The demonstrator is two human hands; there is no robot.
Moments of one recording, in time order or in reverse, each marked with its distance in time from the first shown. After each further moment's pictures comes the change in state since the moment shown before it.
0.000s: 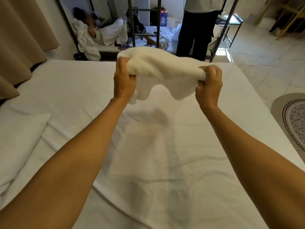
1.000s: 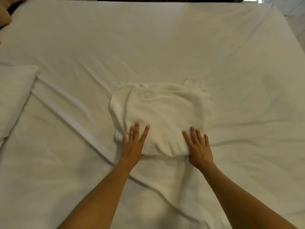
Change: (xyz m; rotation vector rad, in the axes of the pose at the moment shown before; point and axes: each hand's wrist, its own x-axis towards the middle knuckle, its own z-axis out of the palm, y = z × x) left_hand -0.364 -0.171 0.028 0.690 -1.067 -0.117; right_hand -0.347 0.160 0.034 -0.721 -1.157 -0.031
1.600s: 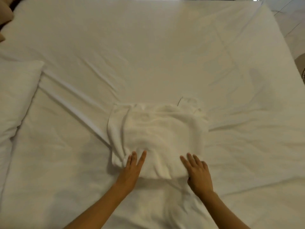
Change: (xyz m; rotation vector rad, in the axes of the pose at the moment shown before) left_hand -0.147 0.024 0.015 -0.129 -0.122 0.108; right_hand -0.154 -0.021 0.012 0.151 -0.071 0.025
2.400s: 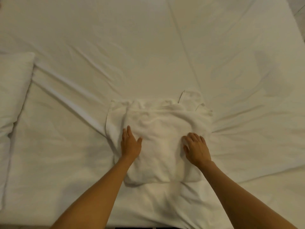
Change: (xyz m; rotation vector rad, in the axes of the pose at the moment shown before) left_hand 0.069 -0.001 -0.023 -0.590 0.126 -0.550; right_hand 0.060 0.005 -0.013 0.023 0.046 -0.029
